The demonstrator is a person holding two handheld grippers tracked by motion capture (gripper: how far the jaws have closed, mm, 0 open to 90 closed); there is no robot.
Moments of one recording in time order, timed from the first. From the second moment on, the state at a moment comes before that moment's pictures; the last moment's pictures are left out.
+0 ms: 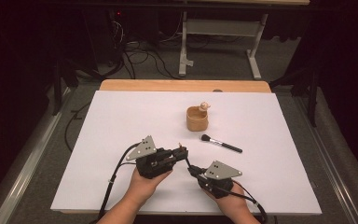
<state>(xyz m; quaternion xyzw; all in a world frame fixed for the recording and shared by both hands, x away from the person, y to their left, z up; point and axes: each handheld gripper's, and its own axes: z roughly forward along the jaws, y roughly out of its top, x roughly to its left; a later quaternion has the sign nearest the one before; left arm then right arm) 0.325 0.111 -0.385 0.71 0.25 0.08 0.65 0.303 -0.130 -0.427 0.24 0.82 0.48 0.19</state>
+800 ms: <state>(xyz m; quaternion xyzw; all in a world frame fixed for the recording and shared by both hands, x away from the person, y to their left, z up) 0.324 0.110 -0.386 0.71 0.24 0.08 0.66 0.302 -0.130 -0.427 0.24 0.82 0.48 0.19</state>
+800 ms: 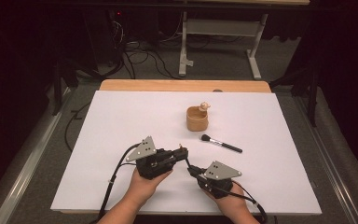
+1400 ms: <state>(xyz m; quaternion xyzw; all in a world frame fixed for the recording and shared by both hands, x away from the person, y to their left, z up) 0.324 0.113 -0.384 0.71 0.25 0.09 0.66 0.303 -0.130 -0.426 0.24 0.82 0.48 0.19</state>
